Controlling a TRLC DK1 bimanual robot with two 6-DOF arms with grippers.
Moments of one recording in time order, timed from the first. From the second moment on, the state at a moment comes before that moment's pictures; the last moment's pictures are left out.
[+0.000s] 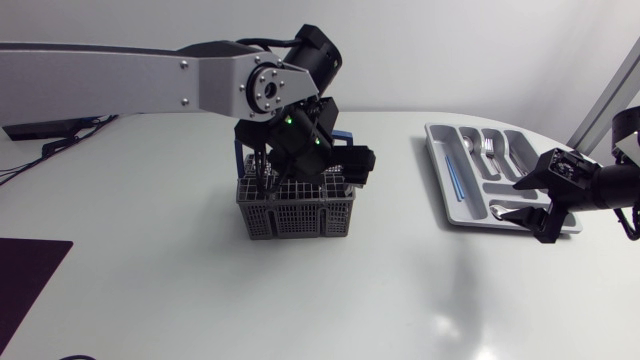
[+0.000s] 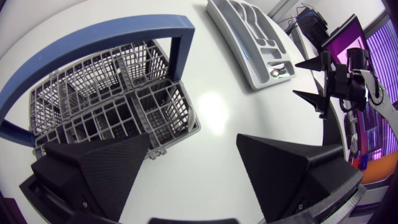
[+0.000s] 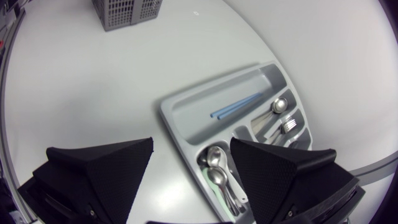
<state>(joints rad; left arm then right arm) -0.68 1.92 1.60 -0.68 0.16 -0.32 -0.38 1.53 0.94 -0.47 -0.47 -1.28</state>
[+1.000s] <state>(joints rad) -0.67 2.01 1.67 -0.68 0.16 -0.25 -0.14 1.38 0.84 -0.61 -0.63 -0.91</state>
